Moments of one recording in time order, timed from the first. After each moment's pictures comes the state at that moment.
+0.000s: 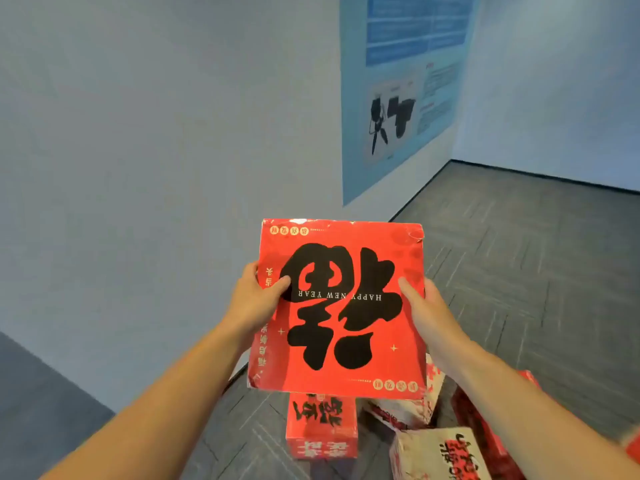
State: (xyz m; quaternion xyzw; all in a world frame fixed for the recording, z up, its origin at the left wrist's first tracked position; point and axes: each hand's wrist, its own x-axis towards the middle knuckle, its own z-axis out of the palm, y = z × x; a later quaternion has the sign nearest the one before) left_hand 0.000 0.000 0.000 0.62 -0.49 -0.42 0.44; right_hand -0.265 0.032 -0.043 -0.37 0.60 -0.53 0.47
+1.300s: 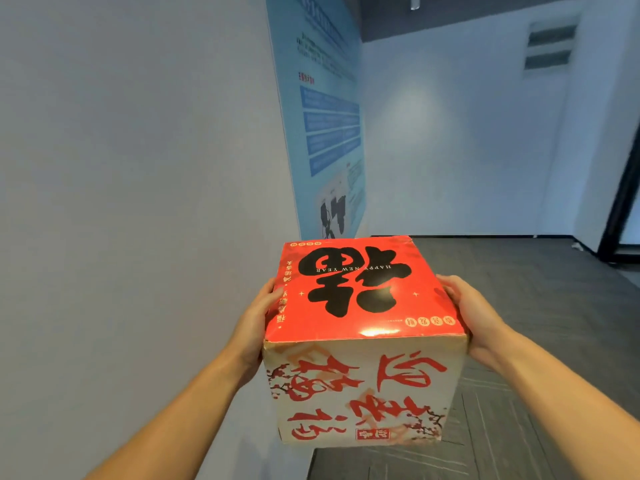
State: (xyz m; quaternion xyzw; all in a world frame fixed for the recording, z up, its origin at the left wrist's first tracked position) left_hand 0.063 -0.570 0.102 0.31 -0.58 -0.65 0.38; right_hand -0.211 -0.423 0.097 -0.25 0.54 -0.66 0.46
